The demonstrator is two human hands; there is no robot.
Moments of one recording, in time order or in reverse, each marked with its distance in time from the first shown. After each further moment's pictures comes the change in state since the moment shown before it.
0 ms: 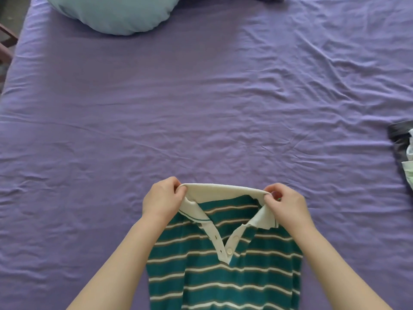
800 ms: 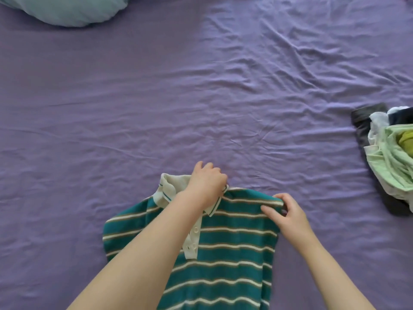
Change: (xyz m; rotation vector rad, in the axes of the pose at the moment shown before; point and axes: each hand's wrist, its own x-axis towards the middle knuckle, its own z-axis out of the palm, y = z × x) left_hand 0.021 0.140 0.079 0.597 -0.276 0.701; right_hand -0.010 0.101 -0.023 0.342 -0.009 0.037
